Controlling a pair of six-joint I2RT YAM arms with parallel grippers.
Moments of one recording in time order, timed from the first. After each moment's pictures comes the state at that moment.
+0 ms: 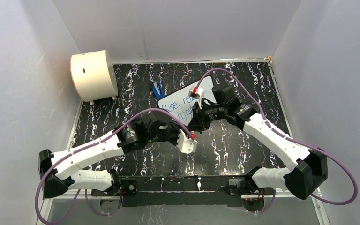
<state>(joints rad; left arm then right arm) -1.08 1.15 1.07 -0.53 0.06 0.99 0.67 1.24 1.08 -0.56 -0.76 0.03</state>
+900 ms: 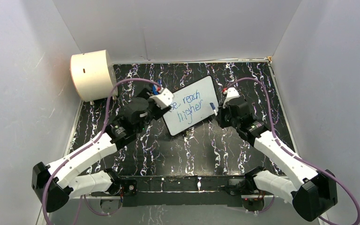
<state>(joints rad) -0.87 1.07 0.91 -0.13 -0.39 0.54 0.55 1.01 0.77 -0.37 0.03 0.22</state>
